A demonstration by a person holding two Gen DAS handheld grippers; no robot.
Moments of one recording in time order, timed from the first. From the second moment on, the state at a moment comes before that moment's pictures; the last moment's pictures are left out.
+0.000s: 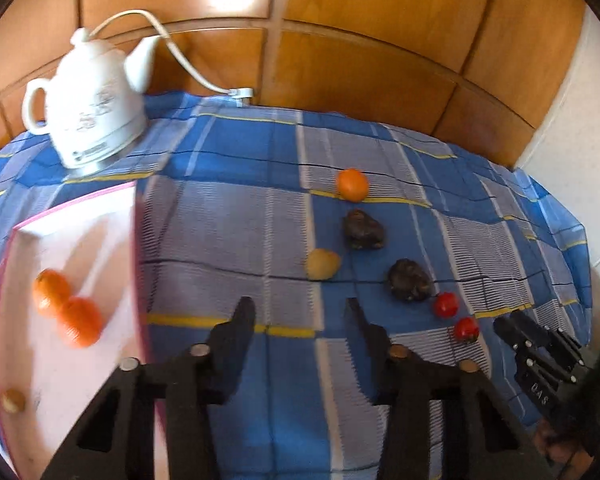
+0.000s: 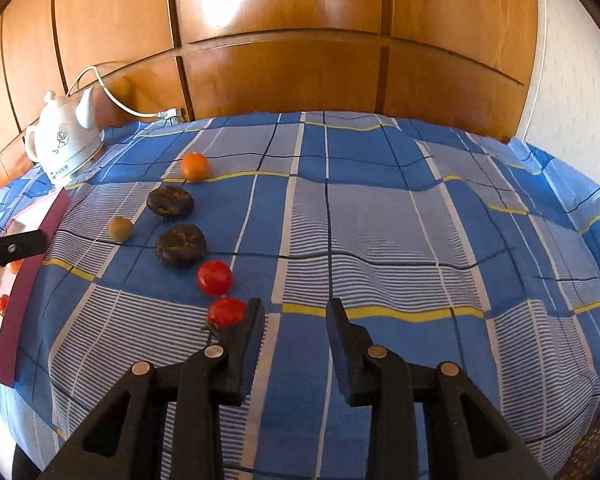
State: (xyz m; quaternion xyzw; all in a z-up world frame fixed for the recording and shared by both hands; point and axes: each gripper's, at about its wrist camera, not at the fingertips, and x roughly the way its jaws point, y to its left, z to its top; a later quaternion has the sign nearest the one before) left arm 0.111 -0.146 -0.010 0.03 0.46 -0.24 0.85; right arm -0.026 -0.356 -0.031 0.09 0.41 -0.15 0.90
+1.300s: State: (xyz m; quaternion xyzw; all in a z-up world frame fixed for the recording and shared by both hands) left arm 0.071 -0.179 -0.071 0.07 0.42 -0.24 0.87; right arm -0.036 -0.374 -0.054 0.16 0.43 -0.13 0.88
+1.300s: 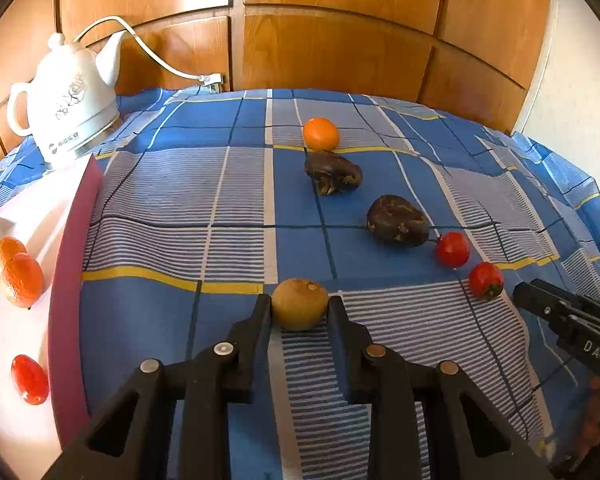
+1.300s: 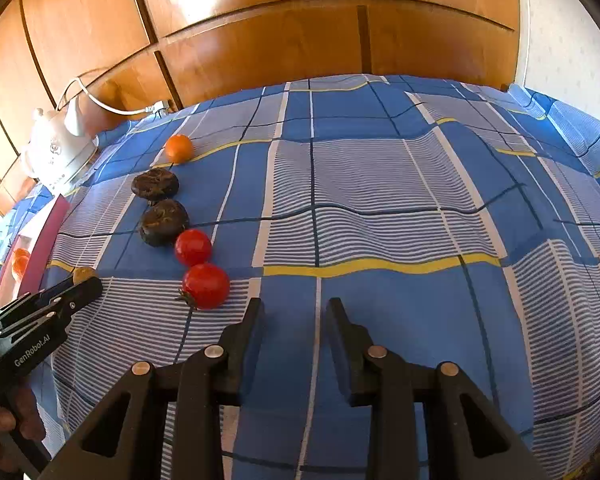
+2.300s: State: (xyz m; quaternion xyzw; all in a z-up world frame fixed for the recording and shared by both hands) left arm 0.065 -0.170 -0.078 0.05 0.38 -0.26 0.88; right arm 0.014 -0.347 -0.020 0.09 0.44 0.00 0.89
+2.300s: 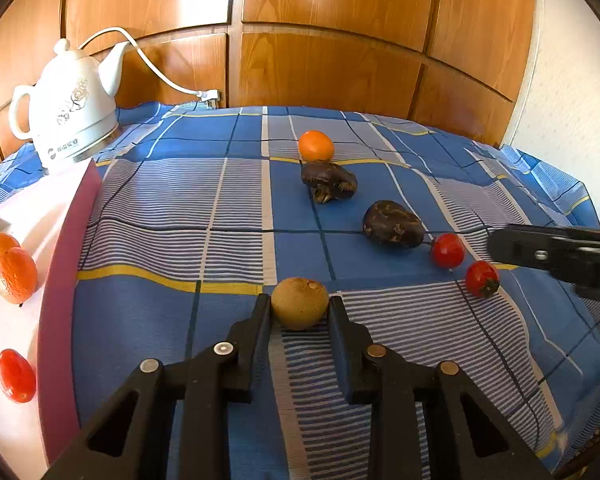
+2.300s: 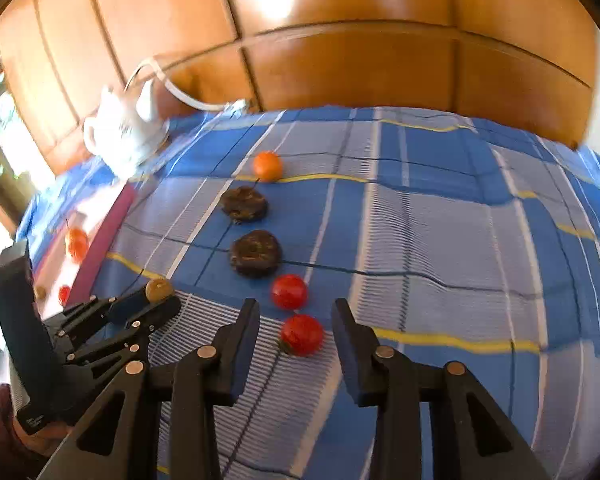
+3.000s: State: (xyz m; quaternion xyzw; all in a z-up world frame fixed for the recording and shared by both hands) left arm 0.064 -0.170 -0.077 0.05 0.38 -0.26 0.89; right arm 0.092 -0.316 -0.050 0.02 0.51 0.05 0.86
